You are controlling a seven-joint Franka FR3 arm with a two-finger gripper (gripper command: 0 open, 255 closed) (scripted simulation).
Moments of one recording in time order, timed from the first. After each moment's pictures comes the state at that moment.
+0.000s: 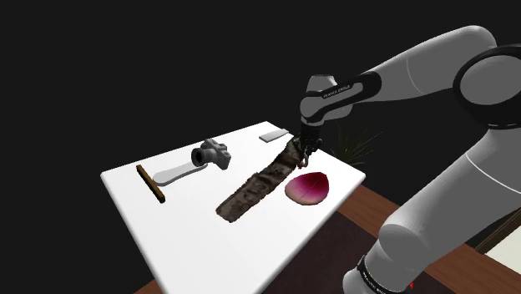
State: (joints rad) arm -0.21 -0.17 -0.15 -2.40 -0.09 2.19 0.28
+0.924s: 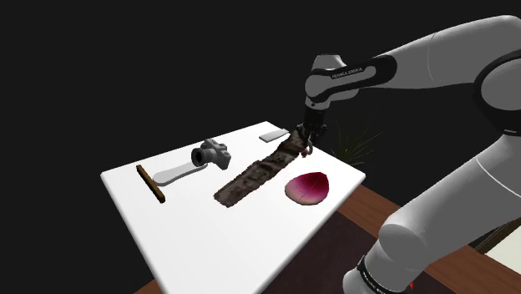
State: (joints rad) arm -0.21 -0.24 -0.14 -2.30 -0.09 2.01 0.27
